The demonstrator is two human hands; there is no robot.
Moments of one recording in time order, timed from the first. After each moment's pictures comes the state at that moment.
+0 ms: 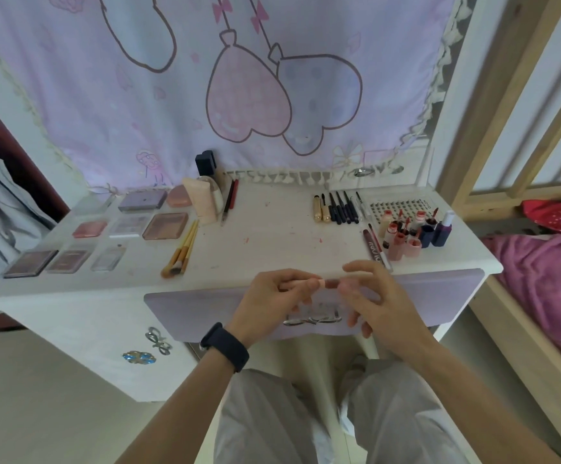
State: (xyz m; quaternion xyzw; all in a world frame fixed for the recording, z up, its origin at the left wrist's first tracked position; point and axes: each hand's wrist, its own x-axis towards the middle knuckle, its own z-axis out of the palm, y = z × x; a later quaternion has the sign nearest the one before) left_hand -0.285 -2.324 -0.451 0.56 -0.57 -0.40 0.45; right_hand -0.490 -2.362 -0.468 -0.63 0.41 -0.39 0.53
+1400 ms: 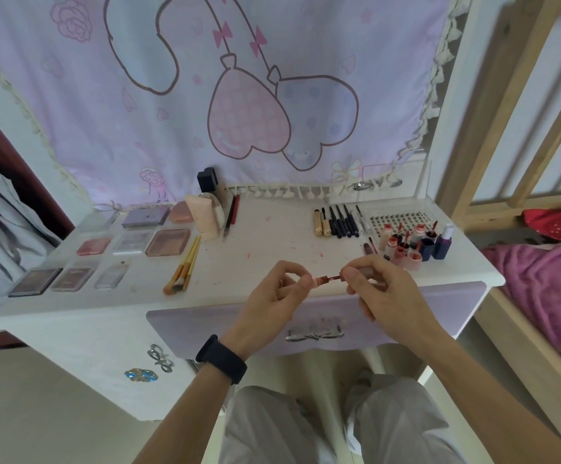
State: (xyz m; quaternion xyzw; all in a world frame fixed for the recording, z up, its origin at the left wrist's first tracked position) left_hand -0.280 -2.329 -0.440 0.55 -0.59 -0.38 0.45; right_hand -0.485 -2.381 -0.437 -0.66 0.41 -0.43 0.46
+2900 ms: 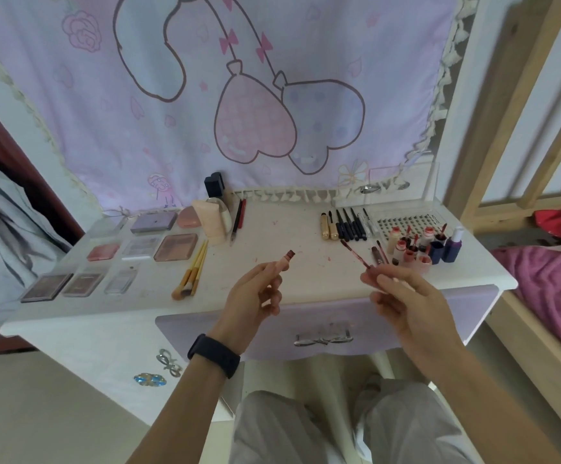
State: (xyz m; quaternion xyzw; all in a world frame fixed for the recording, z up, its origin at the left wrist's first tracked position) left_hand -0.250 -2.337 -0.437 0.51 -0.36 -0.54 0.57; right_hand -0.495 -2.377 -0.456 -0.39 0.37 -0.54 0.65
